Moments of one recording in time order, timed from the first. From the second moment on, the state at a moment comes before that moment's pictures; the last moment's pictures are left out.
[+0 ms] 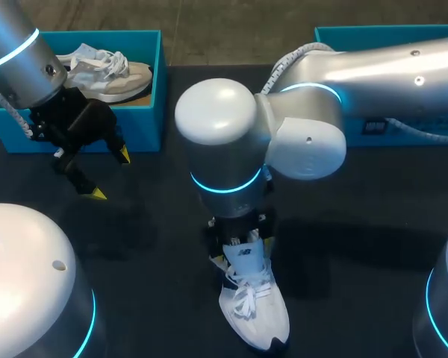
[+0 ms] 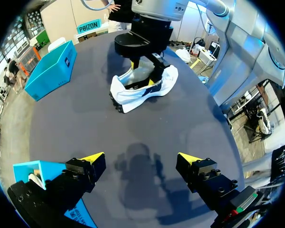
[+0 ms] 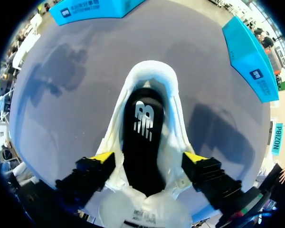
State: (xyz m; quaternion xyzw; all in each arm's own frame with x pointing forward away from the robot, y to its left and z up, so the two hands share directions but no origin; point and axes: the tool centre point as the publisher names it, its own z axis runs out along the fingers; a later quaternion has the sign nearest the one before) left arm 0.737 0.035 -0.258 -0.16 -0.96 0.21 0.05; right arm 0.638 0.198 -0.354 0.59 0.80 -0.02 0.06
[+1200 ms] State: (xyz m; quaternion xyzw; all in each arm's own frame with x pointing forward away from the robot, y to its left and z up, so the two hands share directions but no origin) left arm 0.737 0.035 -0.258 -0.16 -0.96 0.21 0.05; right arm 0.589 0.188 -0.320 0.63 0.77 -0.02 0.08
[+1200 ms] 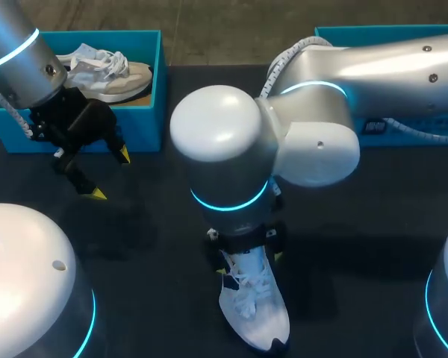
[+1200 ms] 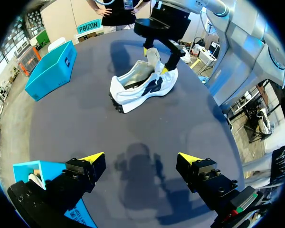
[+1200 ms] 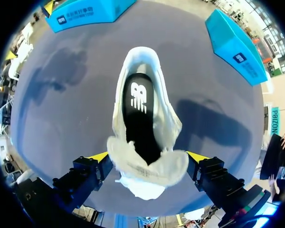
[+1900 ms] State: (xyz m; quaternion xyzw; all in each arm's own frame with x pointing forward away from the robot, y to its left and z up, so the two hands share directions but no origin) left arm 0.737 0.035 -0.258 -0.16 -0.96 0.21 0.05; right arm 0.546 0.176 -0.295 0.63 0.77 -0.02 0.05
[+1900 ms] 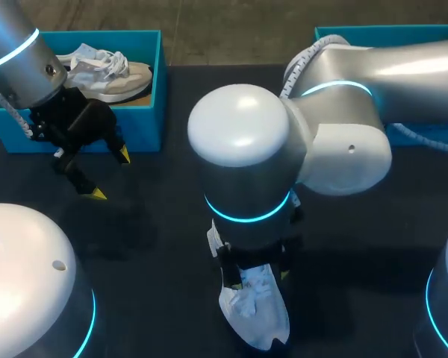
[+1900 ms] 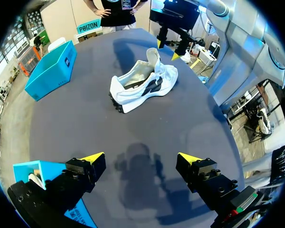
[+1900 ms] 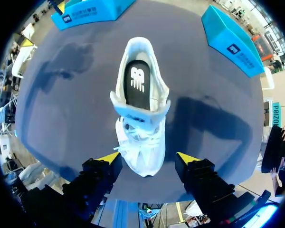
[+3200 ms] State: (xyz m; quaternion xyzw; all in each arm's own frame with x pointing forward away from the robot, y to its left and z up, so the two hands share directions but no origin) left arm 0.737 0.035 -0.258 -0.16 -0.96 0.21 0.05; right arm 0.606 0.187 -0.322 0.63 0.78 0.00 0.05
